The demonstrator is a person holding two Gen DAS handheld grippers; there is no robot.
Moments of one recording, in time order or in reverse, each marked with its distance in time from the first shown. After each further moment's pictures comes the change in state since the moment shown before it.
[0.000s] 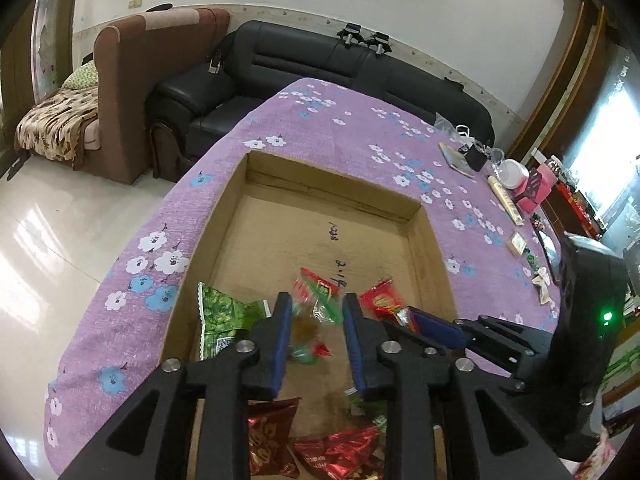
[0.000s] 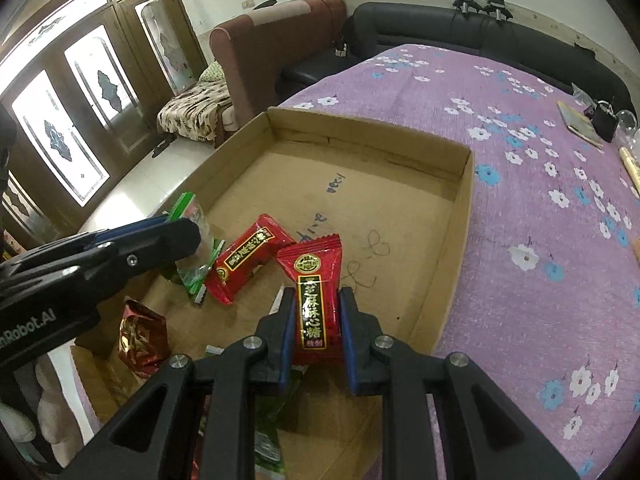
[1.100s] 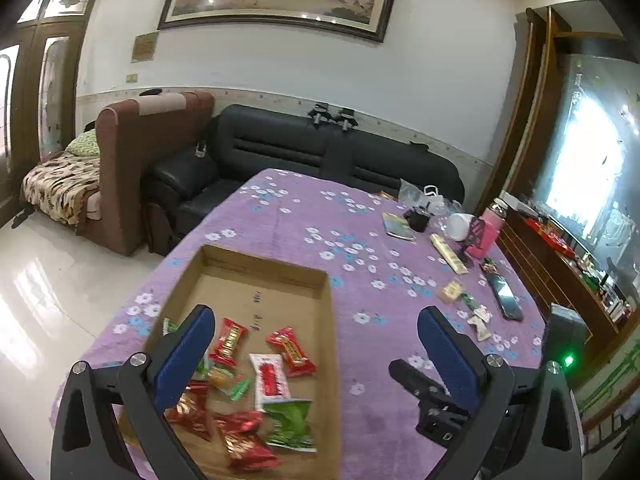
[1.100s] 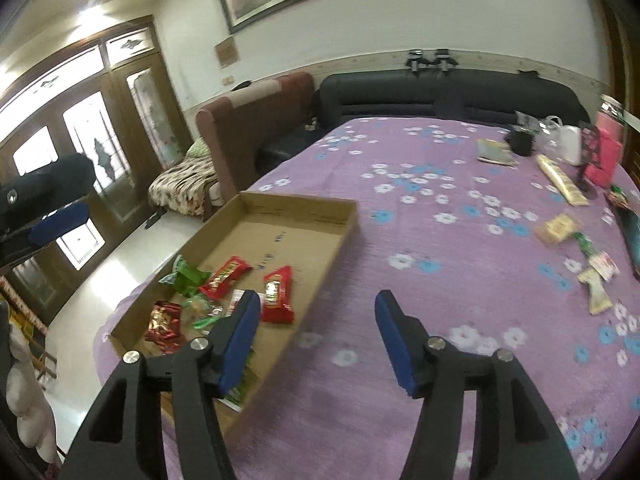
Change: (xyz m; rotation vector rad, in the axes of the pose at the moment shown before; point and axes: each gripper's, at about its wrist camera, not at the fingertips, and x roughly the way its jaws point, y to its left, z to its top) left arm -0.105 -0.097 -0.019 0.073 -0.286 -0.015; right arm -0.131 -0.060 -0.056 0.127 -0.286 -0.048
